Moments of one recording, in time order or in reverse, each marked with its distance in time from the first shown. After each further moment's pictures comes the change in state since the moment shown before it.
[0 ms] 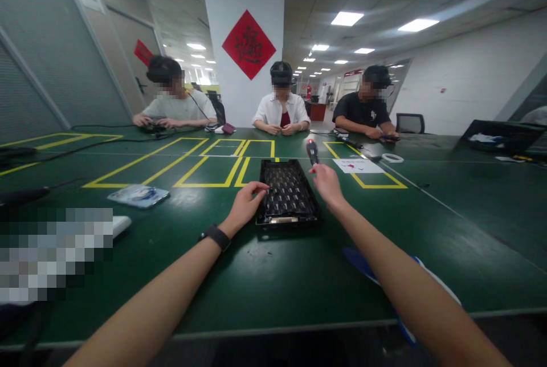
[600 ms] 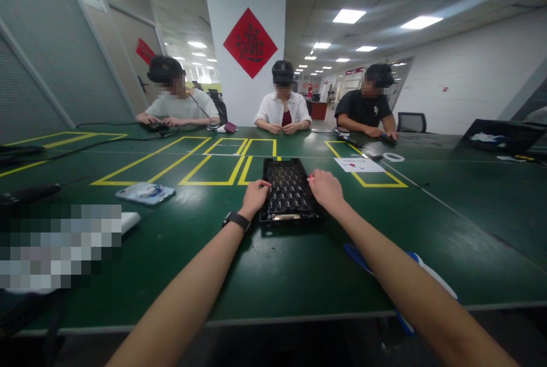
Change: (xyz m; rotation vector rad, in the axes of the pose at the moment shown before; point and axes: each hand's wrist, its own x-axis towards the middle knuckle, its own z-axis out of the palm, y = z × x) left_hand 0.030 -0.043 0.027 0.054 0.072 -0.312; right_hand -0.007 0.008 0.005 -1.041 -0.074 -0.137
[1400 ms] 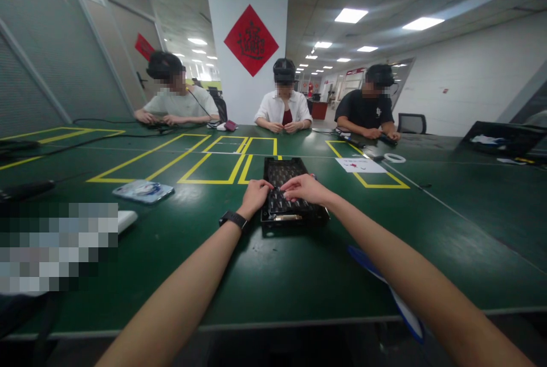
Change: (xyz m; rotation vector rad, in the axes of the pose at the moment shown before) left_hand -0.001 0.006 -0.004 0.095 -0.037 0.072; right_hand 0.015 -0.027 0.015 0.950 -0.521 -0.257
